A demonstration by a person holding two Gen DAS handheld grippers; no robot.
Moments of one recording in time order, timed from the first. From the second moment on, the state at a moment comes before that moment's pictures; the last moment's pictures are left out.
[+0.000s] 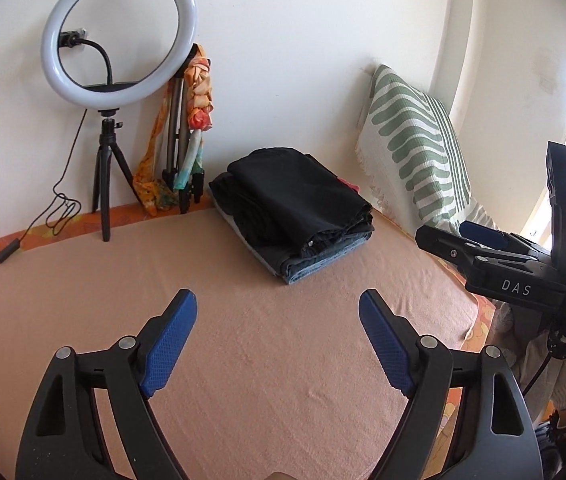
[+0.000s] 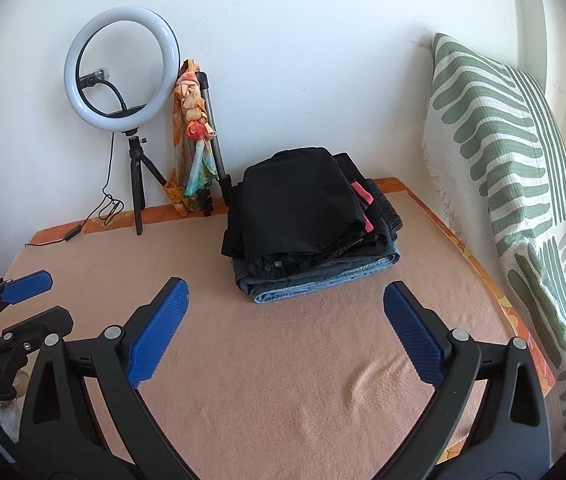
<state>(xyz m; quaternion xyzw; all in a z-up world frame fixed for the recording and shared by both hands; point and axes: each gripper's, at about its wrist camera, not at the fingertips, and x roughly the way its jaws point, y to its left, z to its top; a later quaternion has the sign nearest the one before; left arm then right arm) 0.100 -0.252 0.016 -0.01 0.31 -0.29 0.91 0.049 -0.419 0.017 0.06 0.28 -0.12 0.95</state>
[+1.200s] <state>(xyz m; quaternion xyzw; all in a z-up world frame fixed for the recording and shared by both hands) 0.076 -0.231 -0.015 0.00 0.30 -0.24 0.92 0.025 -0.402 -0.018 0.08 0.25 -0.15 0.95</state>
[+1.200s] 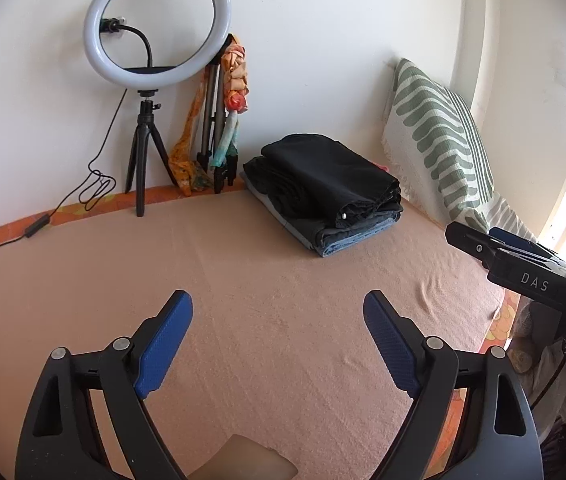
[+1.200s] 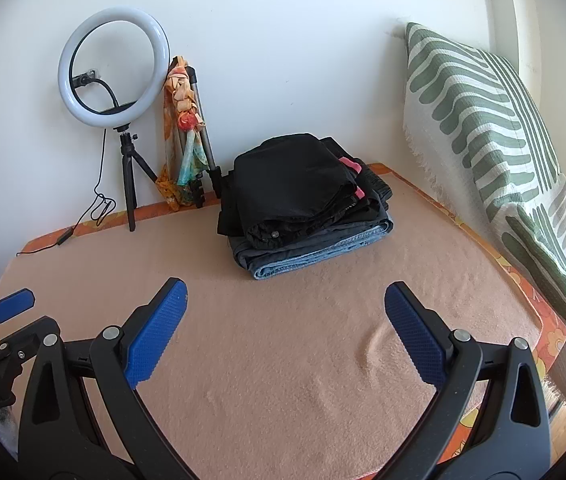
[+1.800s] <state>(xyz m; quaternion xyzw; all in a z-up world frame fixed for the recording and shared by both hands) 0.072 -0.225 -0.013 0.00 0.29 -0.23 0.93 0.024 -0.393 -0.015 0.08 0.24 -0.16 0.95</state>
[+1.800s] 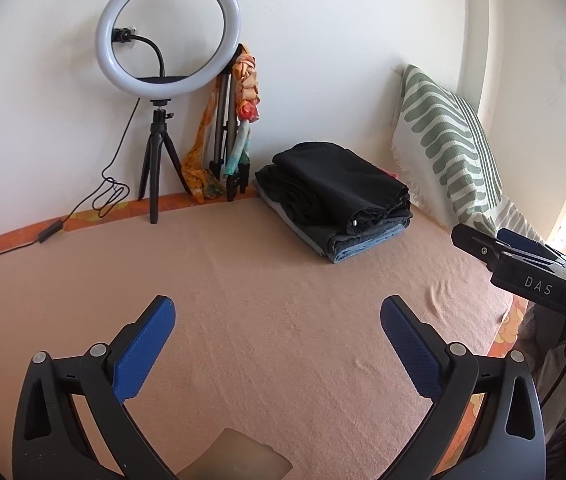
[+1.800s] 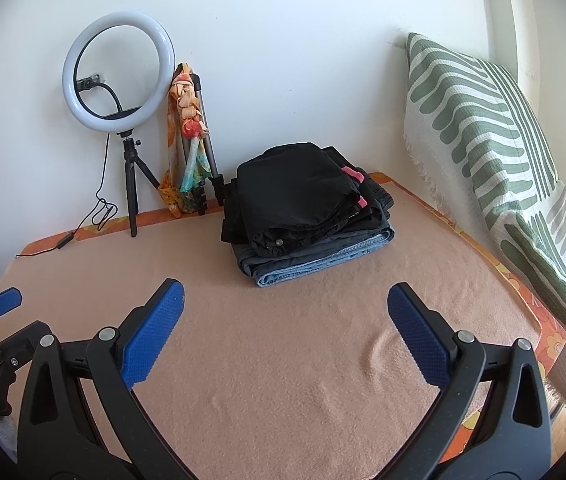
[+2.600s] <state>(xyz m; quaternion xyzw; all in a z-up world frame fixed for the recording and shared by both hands) 0.069 -0.225 -0.014 0.02 0.28 -0.23 0.93 0.022 -0.393 -0.012 0.09 0.23 -0.17 0.95</state>
